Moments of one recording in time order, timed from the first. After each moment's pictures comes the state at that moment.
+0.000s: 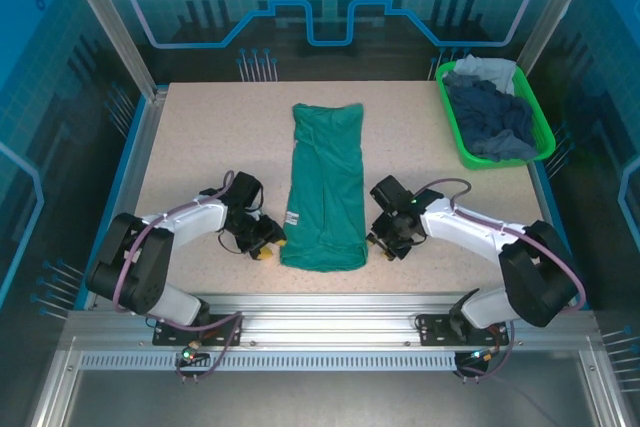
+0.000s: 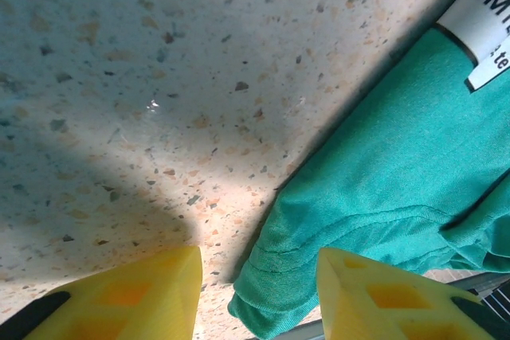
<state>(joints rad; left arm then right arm) -0.33 1.49 0.70 -0.62 0.49 -0.90 0.62 1.43 0.80 -0.72 -0.19 1.39</state>
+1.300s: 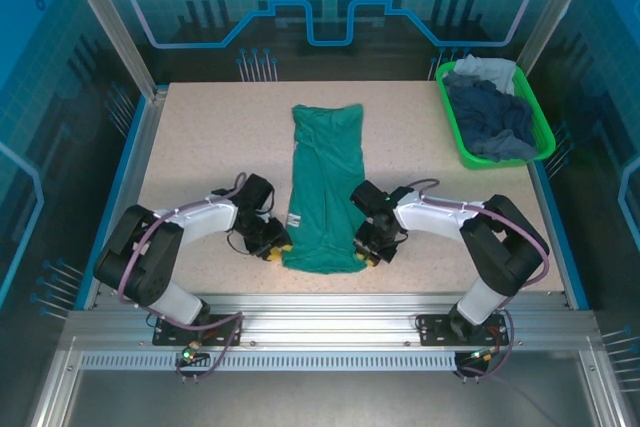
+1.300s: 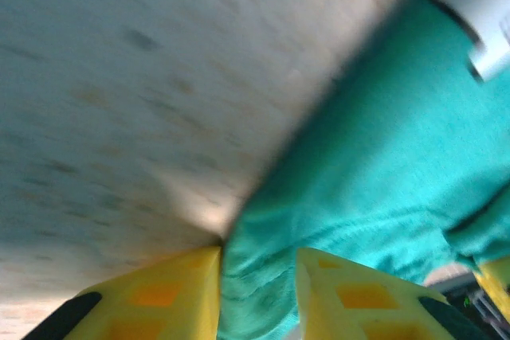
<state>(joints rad) -0.43 1.54 0.73 -0.58 0.52 -0.96 0.70 1.65 0.89 -0.73 -0.27 1.32</state>
